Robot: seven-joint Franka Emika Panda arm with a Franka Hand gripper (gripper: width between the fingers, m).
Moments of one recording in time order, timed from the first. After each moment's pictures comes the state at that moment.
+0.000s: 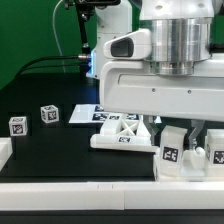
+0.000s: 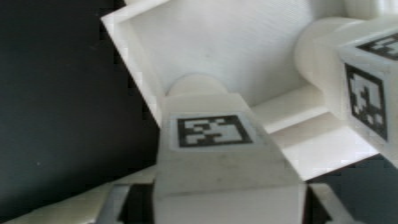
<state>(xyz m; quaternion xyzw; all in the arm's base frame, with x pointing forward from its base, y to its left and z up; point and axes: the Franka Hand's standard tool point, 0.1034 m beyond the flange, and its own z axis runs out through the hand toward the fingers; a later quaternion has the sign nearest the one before) 0.648 0.049 0.073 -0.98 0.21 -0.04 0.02</state>
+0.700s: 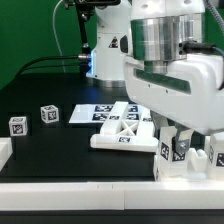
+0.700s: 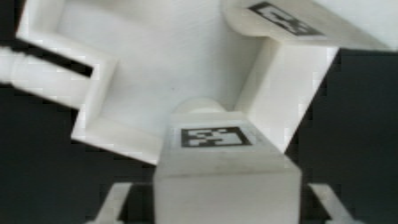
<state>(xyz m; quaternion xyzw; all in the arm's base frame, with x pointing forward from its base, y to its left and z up) 0.650 0.046 0.076 -0.79 0.60 -0.01 0.06</state>
